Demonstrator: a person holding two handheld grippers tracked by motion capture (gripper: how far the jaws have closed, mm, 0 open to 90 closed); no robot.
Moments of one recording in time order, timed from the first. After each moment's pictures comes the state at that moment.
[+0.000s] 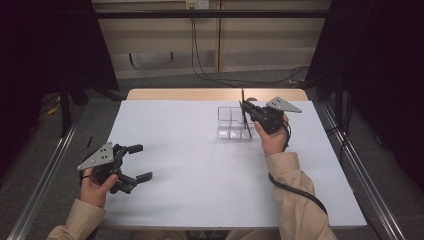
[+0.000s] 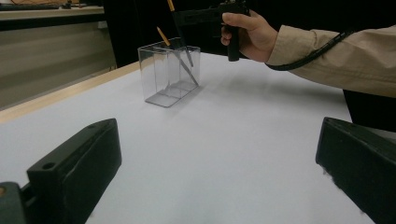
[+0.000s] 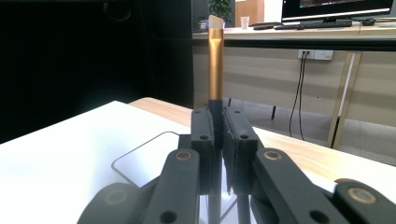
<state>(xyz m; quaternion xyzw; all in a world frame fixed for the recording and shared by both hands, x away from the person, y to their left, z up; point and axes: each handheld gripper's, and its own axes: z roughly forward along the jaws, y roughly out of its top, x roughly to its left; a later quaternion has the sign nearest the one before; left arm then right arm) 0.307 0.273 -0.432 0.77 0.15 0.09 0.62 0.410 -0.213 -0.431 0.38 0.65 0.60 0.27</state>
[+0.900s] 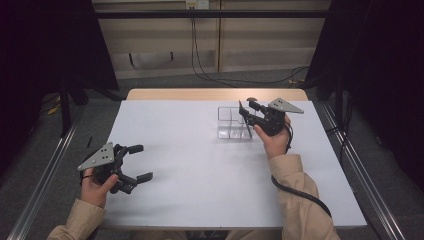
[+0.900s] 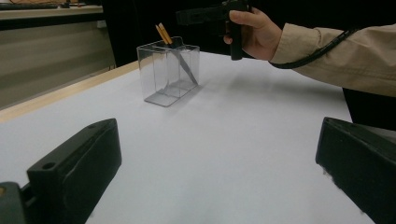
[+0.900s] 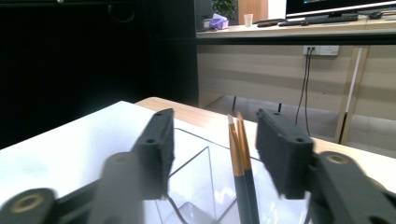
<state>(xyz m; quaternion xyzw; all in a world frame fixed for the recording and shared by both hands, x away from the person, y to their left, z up) 0.308 0.272 -0.432 0.77 0.15 0.09 0.61 0.404 -0.215 -0.430 0.39 0.65 0.60 0.26</state>
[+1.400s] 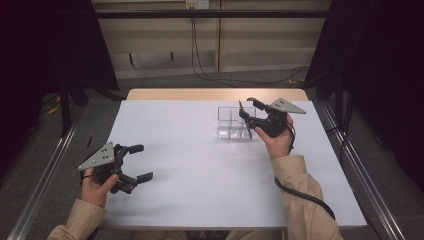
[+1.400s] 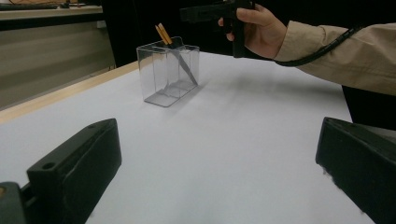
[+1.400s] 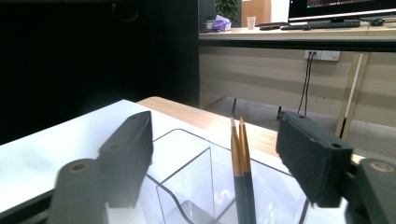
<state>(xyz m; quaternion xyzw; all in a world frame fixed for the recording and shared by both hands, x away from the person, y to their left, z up) 0.308 0.271 -0.432 0.77 0.15 0.09 0.61 0.399 -0.219 -0.425 0.37 0.65 0.60 0.26</state>
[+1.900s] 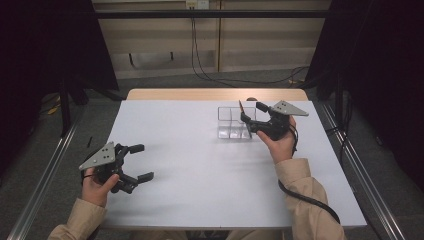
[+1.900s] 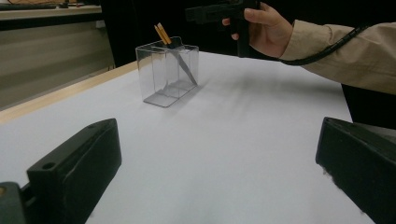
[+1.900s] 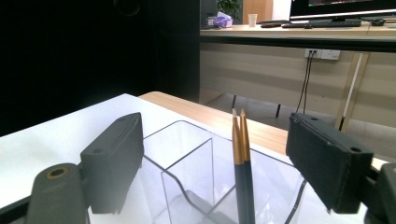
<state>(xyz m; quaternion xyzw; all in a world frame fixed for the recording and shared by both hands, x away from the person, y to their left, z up) 0.309 0.270 -0.432 0.77 0.15 0.09 0.61 0.389 -0.222 -0.425 0.37 0.66 0.60 0.26</state>
